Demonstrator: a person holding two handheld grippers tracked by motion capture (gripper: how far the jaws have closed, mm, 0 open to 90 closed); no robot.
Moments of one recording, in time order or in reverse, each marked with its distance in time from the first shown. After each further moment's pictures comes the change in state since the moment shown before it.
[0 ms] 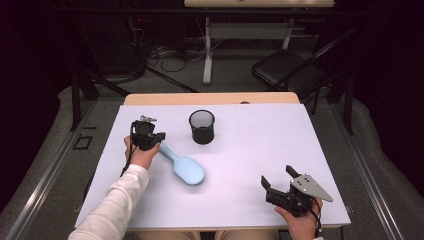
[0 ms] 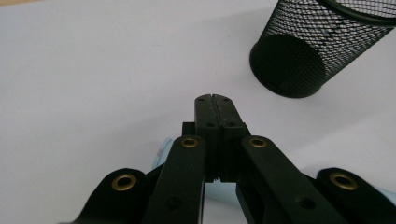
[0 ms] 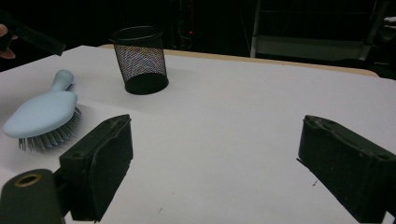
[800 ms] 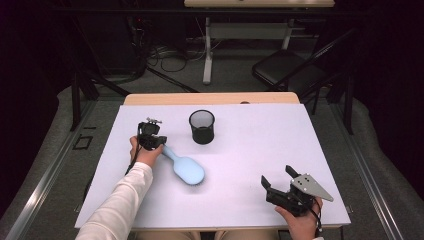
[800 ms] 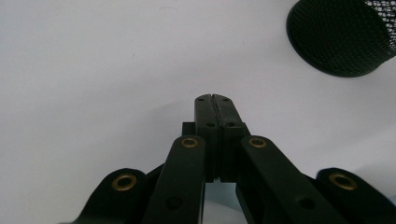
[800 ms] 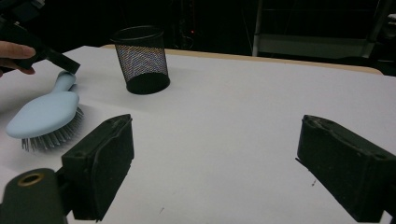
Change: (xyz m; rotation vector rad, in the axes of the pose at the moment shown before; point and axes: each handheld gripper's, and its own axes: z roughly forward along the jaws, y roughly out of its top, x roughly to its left) left arm 0.006 -0.004 0.035 0.116 0.053 0.002; right arm -0.001 0.000 0.001 -0.001 0.009 0.012
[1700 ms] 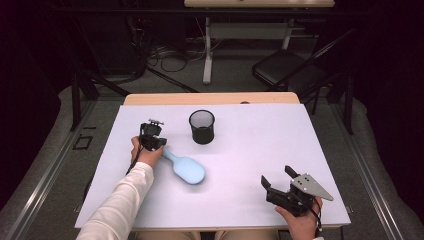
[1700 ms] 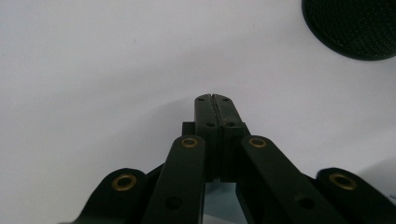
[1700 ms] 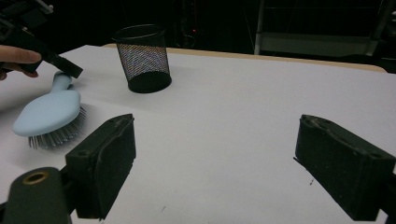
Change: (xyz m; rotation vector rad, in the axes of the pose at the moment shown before) left arm -0.001 -0.001 0.007 0.053 0.028 0.019; right arm -0.001 0.000 0.000 0.008 0.008 0.004
